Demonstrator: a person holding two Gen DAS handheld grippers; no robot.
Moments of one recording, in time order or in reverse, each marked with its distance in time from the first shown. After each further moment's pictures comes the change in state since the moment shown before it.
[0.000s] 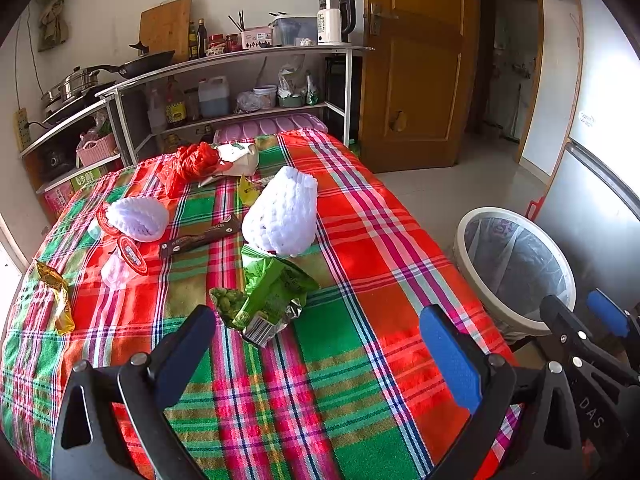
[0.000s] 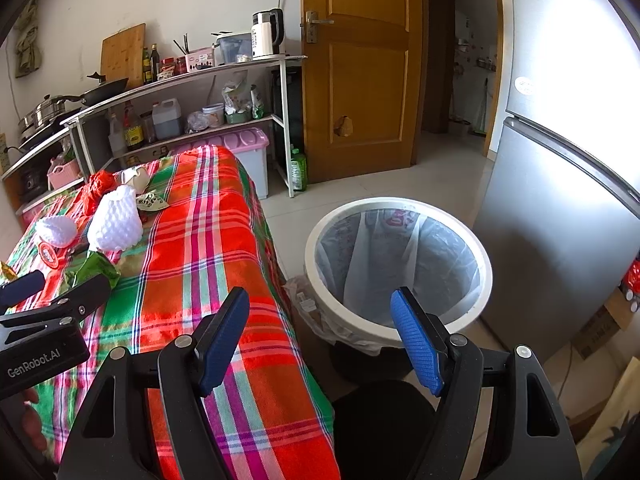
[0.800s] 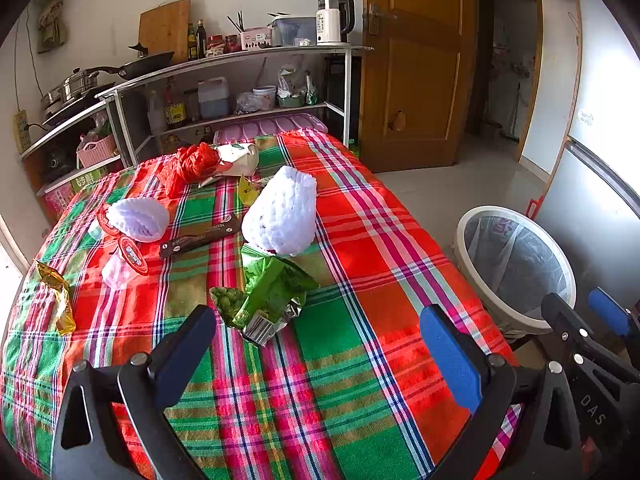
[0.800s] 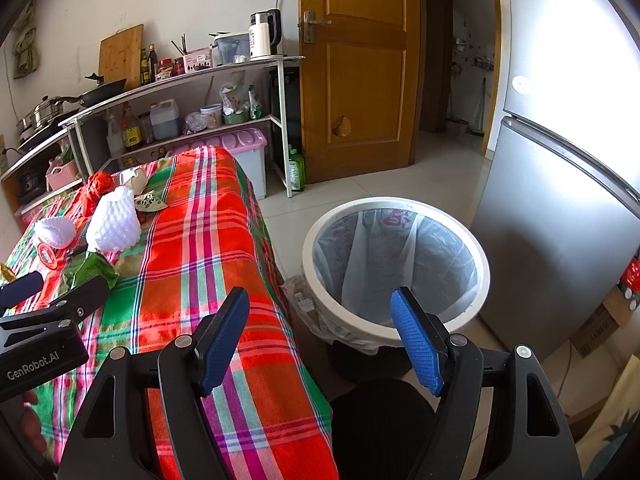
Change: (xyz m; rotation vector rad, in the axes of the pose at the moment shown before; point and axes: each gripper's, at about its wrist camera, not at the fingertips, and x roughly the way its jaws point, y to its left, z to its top) left arm -0.001 -0.001 0.001 0.003 0.001 0.004; right arm -0.001 -0.001 -0.002 0.003 0.000 -0.005
